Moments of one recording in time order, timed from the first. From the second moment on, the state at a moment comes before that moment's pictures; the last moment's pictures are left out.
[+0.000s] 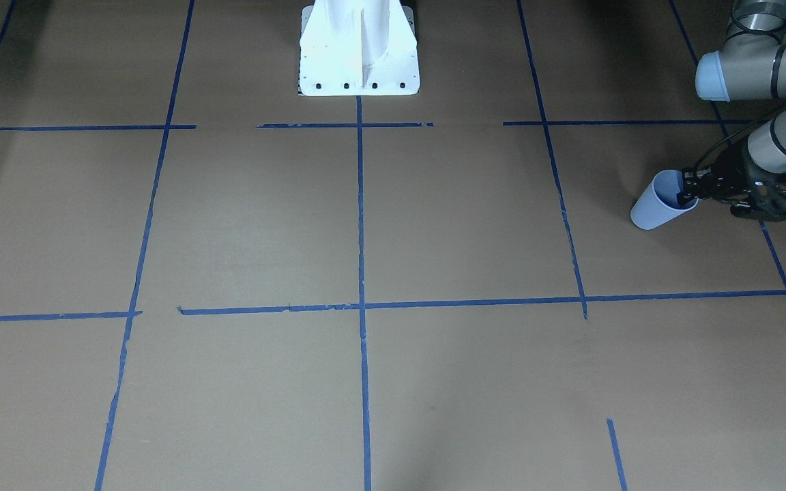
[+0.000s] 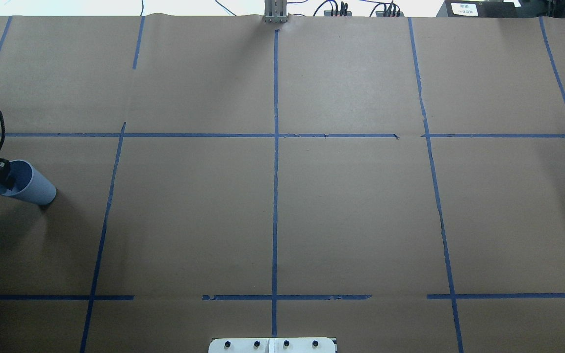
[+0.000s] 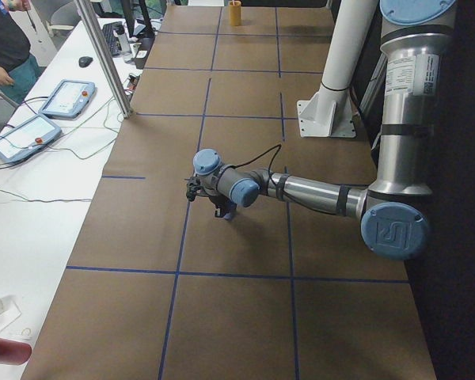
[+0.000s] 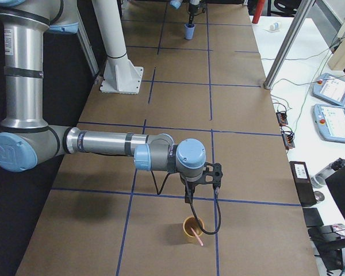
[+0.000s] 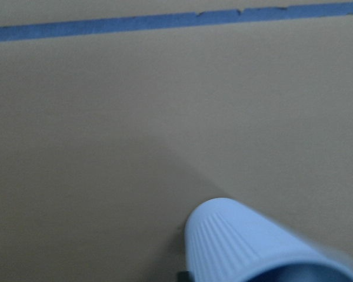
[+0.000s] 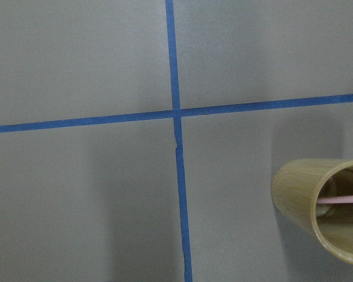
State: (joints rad) left arm -1.07 -1.57 -1.69 -1.88 -2.38 -0.54; right arm 1.63 -1.66 1.65 -1.53 2.43 0.08
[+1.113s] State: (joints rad) left arm -0.79 -2.21 -1.75 -1.48 -2.28 -1.13; right arm 1.62 -1.66 1.70 -1.53 2.41 0.09
